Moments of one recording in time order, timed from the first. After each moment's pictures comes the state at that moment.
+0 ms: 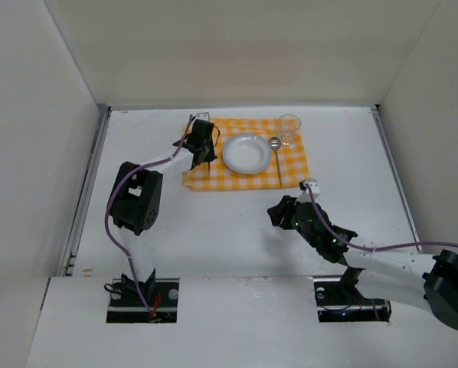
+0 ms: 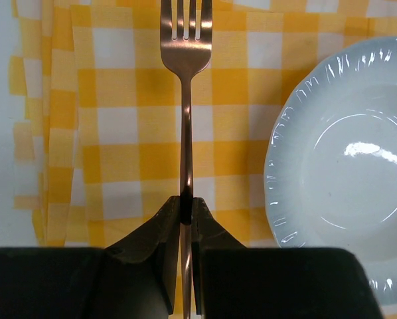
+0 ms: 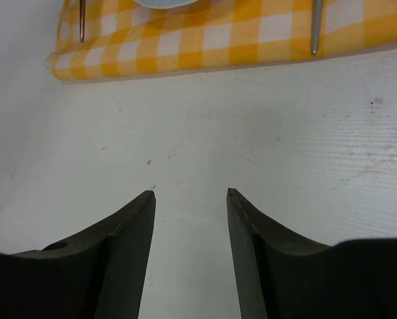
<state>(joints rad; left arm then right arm) -0.42 1.94 1.34 -0.19 -0.20 -0.42 0.84 1.00 0.34 0.23 0.37 0.69</state>
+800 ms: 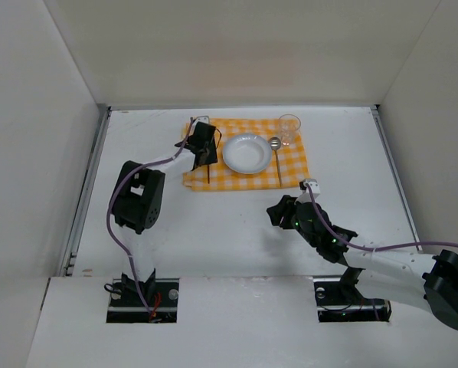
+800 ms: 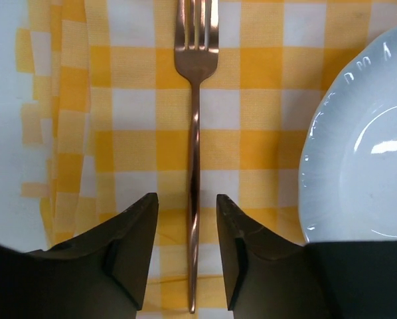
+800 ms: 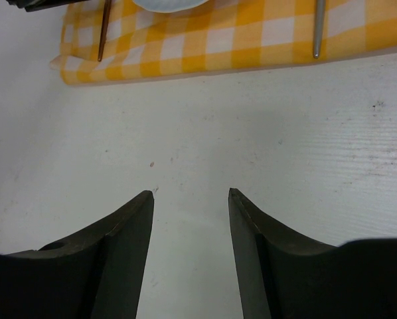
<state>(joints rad) -0.43 1.98 1.35 -0.21 -0.25 -0.42 0.84 1.00 0.34 0.24 0.37 0.69</state>
